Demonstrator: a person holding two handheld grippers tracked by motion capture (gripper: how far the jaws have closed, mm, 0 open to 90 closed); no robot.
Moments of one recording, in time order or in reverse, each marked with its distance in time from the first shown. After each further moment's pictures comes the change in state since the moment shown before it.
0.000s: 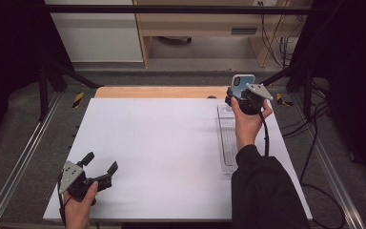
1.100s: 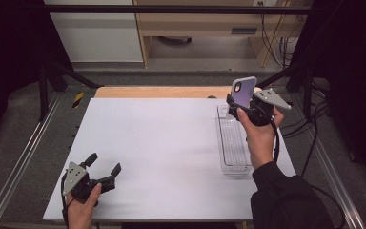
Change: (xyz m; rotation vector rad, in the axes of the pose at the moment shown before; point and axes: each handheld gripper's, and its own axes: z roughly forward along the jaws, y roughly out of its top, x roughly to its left) left arm -0.011 0.000 0.001 0.009 -0.016 0.021; right arm 0.006 0.027 -0.083 -0.037 0.211 -0.053
